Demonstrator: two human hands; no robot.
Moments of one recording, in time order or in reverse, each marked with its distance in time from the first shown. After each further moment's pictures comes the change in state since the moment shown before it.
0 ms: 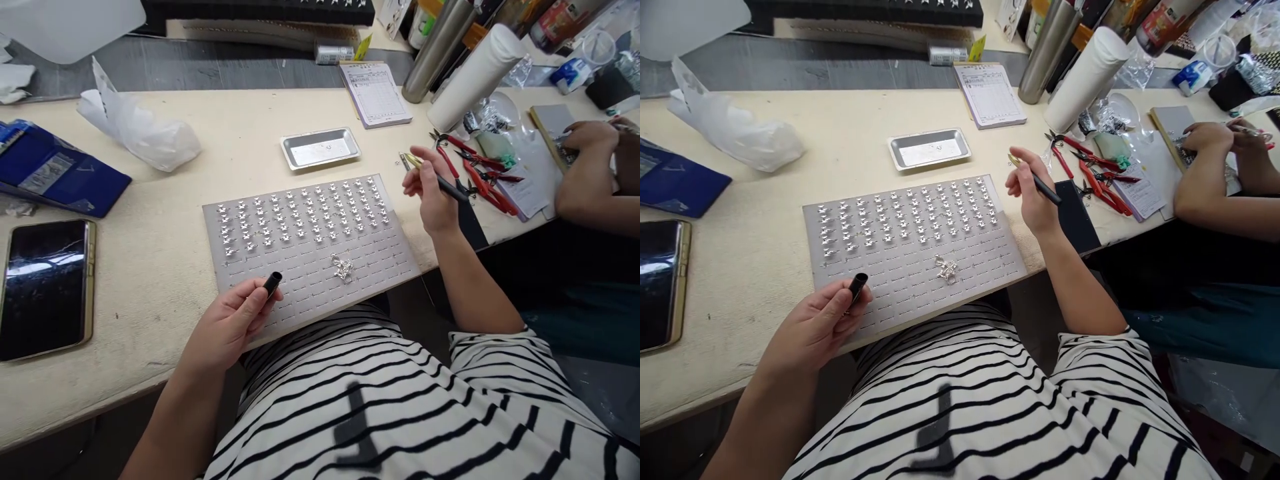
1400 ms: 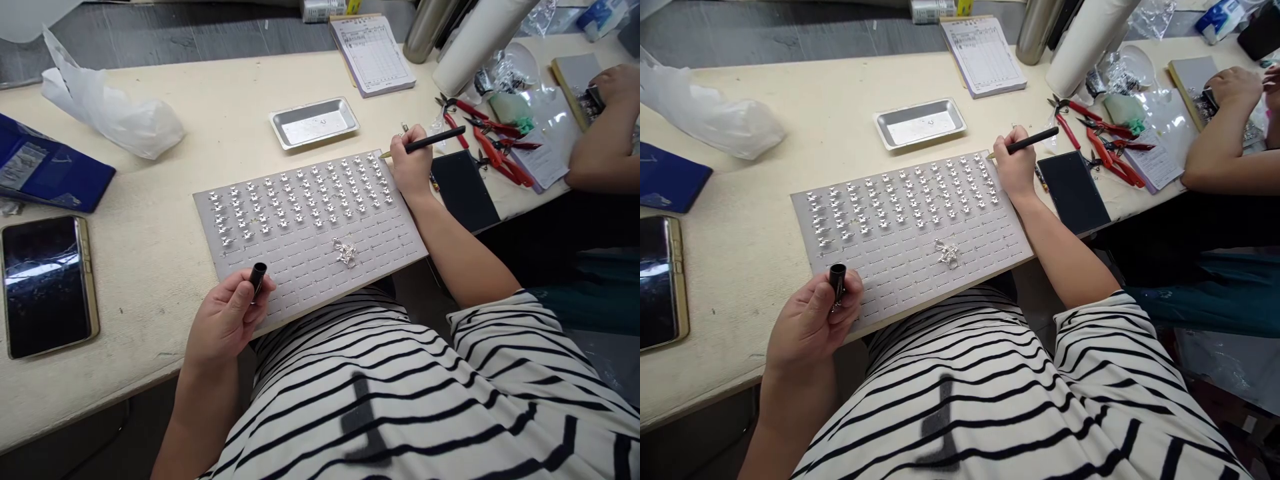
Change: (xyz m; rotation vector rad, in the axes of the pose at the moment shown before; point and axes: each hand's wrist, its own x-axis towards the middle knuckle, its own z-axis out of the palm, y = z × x) left_hand -0.006 -0.006 -0.002 -0.160 0.037 0.158; right_hand 0.043 0.077 0.045 -0.227 0.236 -0.003
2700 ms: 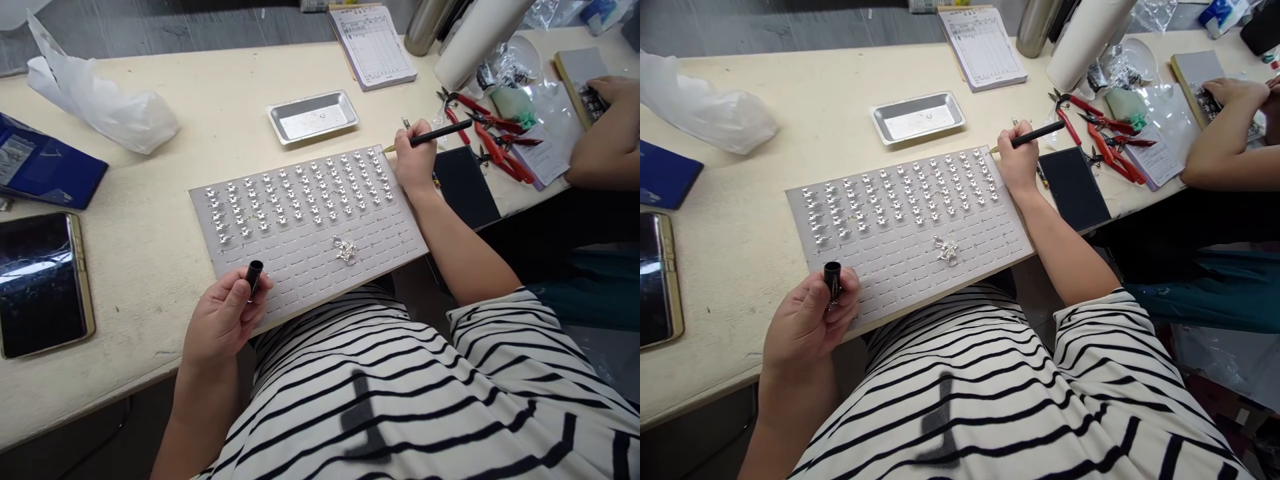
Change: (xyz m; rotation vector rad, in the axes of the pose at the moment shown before) left_hand 0.005 -0.011 -0.009 -0.003 -0.074 0.087; right_hand 0.000 -0.014 -0.003 0.093 0.060 0.056
